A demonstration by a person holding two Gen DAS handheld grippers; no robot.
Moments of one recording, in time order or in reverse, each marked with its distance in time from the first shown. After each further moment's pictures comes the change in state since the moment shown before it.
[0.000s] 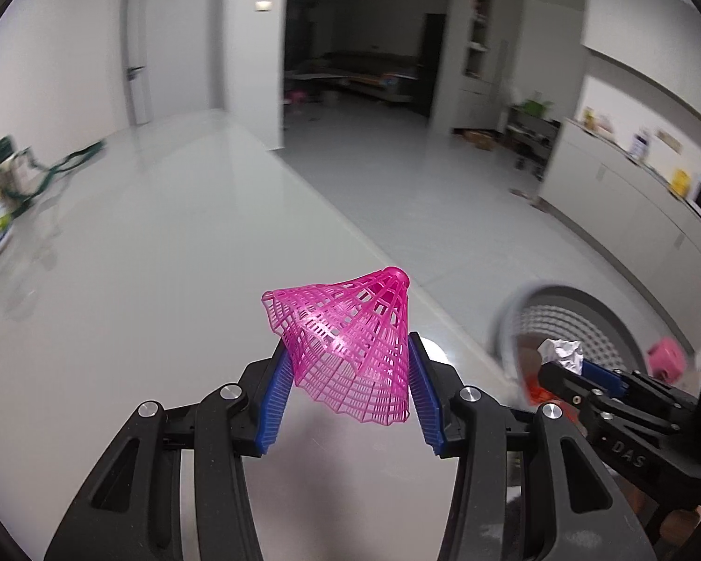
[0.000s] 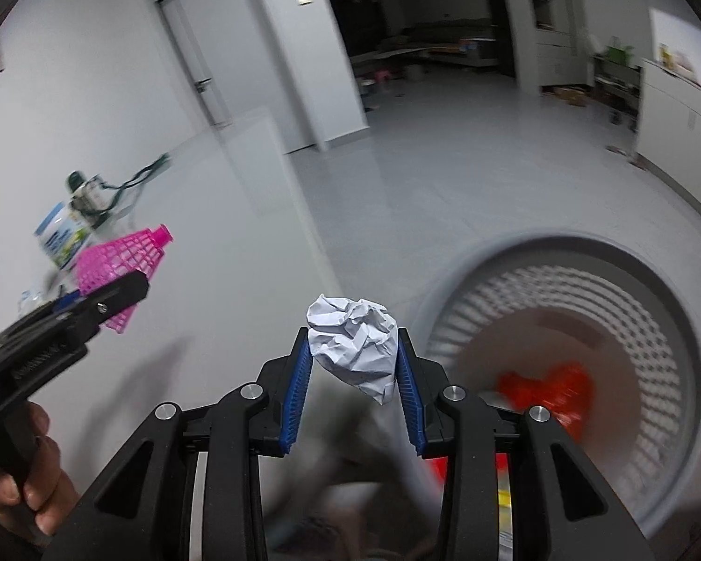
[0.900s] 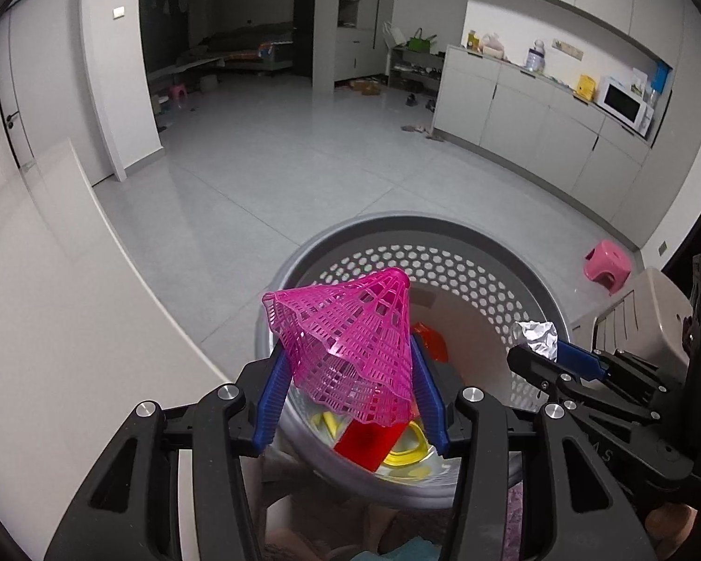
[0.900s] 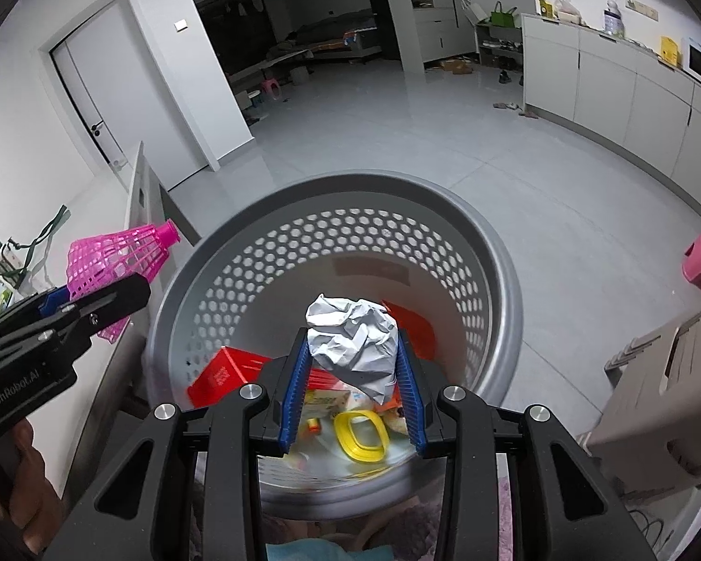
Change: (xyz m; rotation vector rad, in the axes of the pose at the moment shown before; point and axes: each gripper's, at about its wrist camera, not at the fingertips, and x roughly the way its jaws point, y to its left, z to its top) left arm 0.050 -0.164 -0.018 0.263 0.122 -0.225; right arm -0.044 -0.126 -0.050 0.202 -0.012 -0.206
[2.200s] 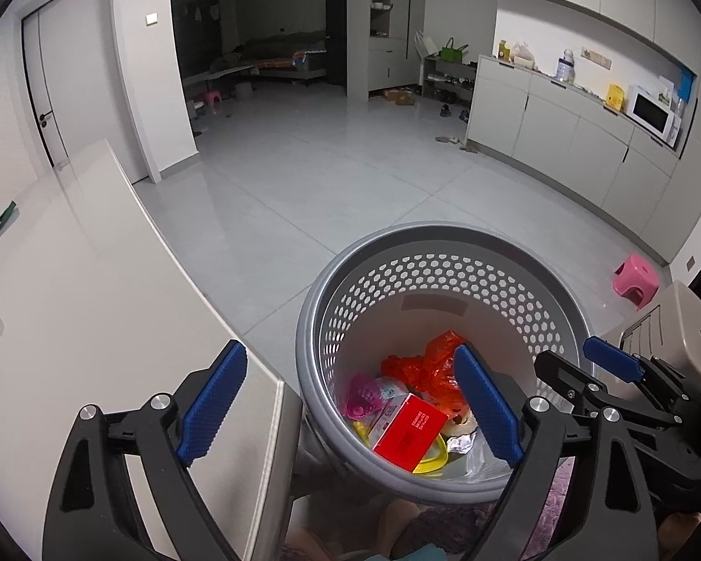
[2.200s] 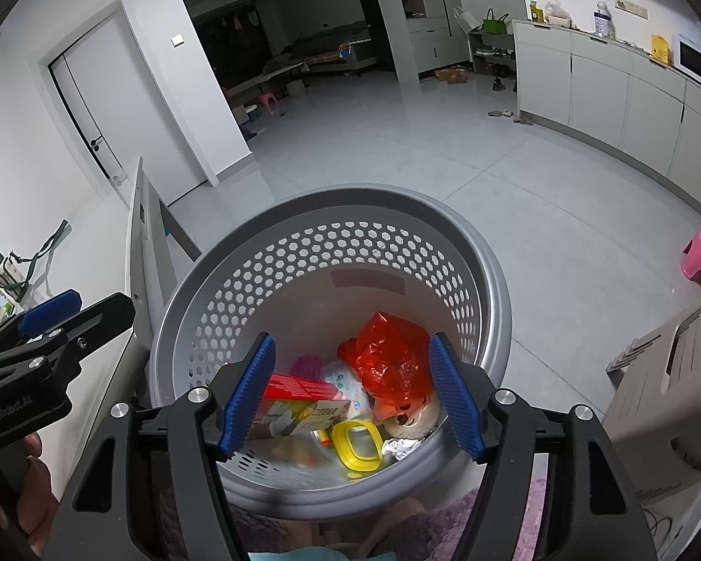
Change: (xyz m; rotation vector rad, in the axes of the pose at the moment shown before) left arm -0.024 0.005 -0.004 -0.038 -0.036 0.115; right arm -0.012 0.000 0.001 0.015 -0.053 0.003
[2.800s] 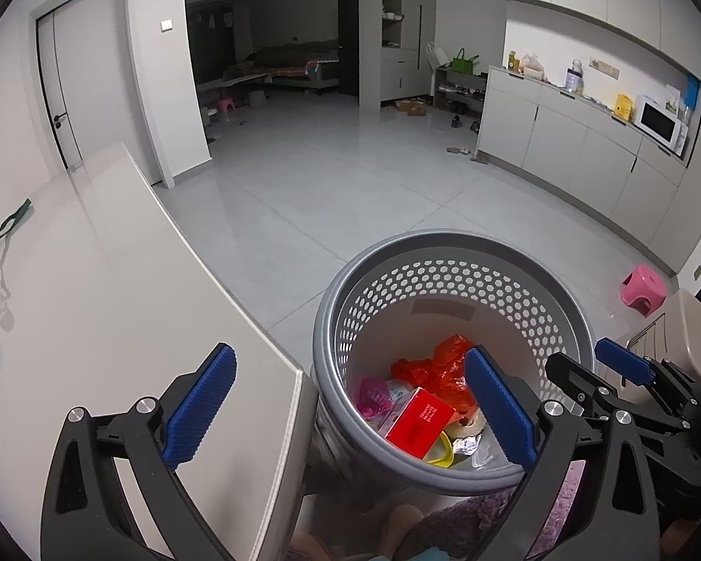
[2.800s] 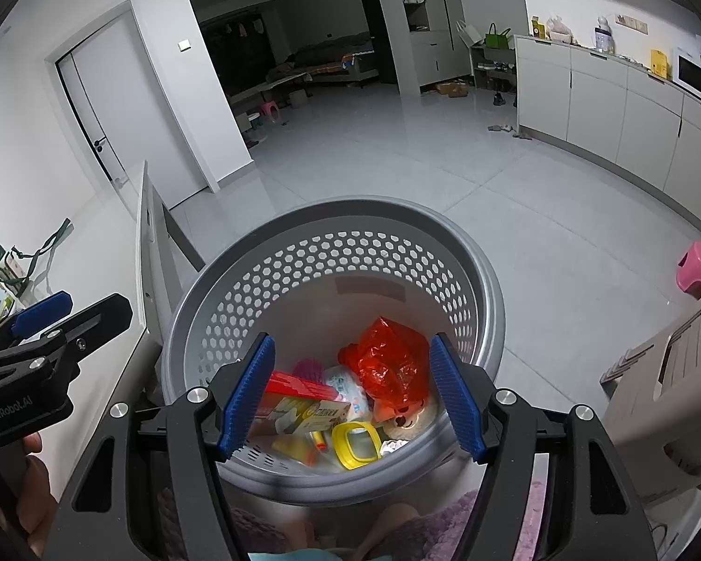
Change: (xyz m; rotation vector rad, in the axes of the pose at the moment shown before) left arm -0.020 0.006 -0.006 -0.019 -0.031 0.034; right arm -0.013 0.009 -0.004 -0.025 -0.032 -0.009
